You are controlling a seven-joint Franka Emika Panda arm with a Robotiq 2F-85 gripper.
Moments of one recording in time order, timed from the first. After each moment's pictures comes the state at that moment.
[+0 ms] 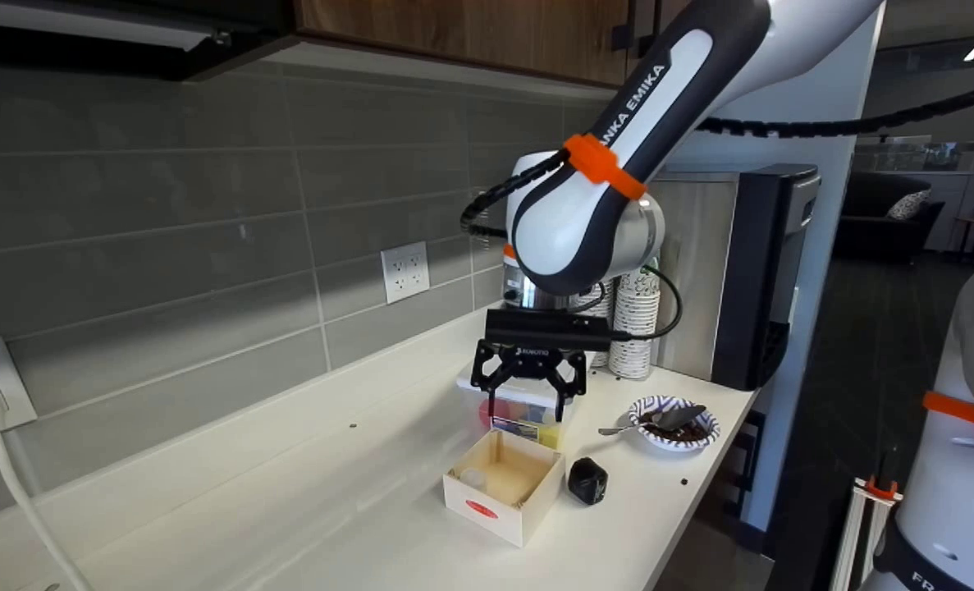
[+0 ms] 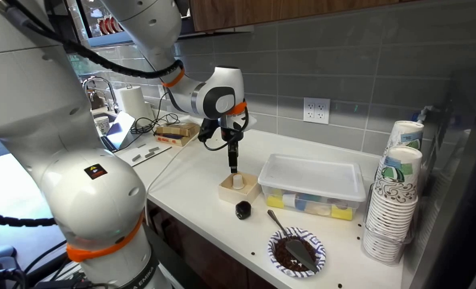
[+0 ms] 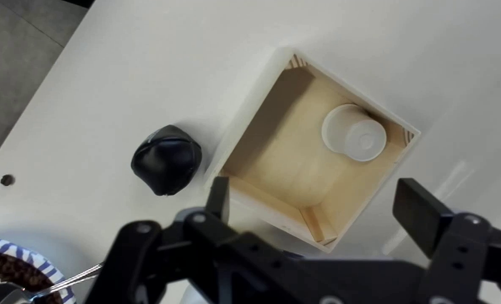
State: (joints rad) arm 0.02 -0.12 0.18 -2.65 0.17 2.61 0.88
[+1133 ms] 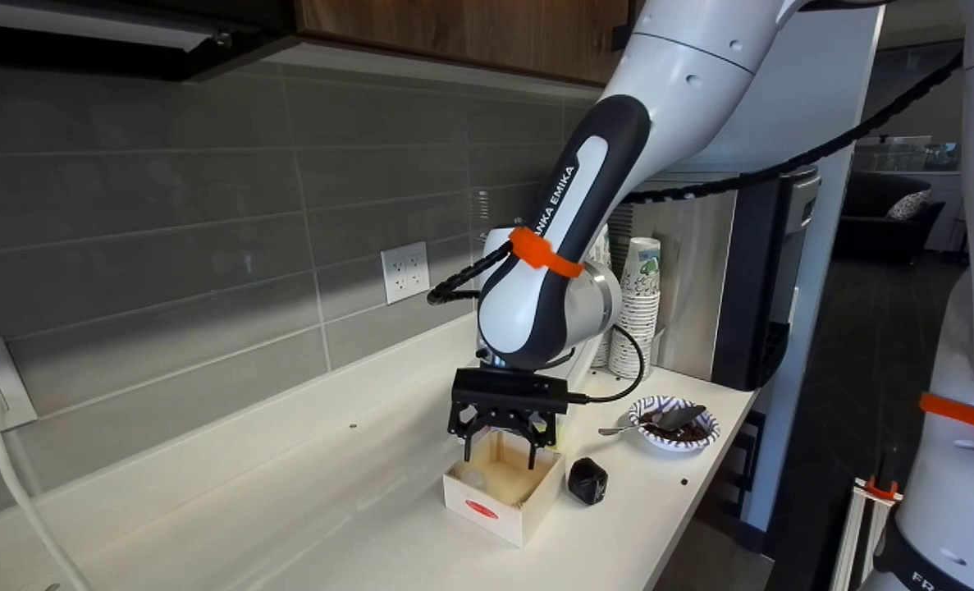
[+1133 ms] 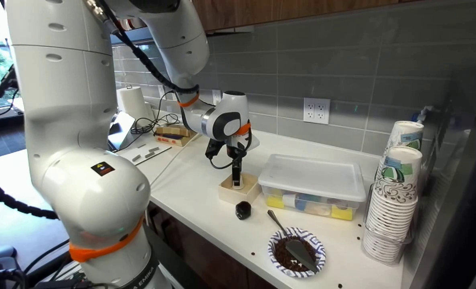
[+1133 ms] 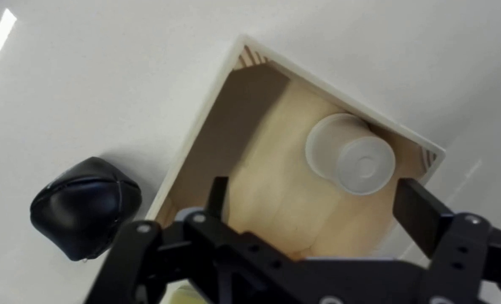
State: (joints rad) arm 0.11 0.19 0.12 -2.54 0.19 2.80 0.93
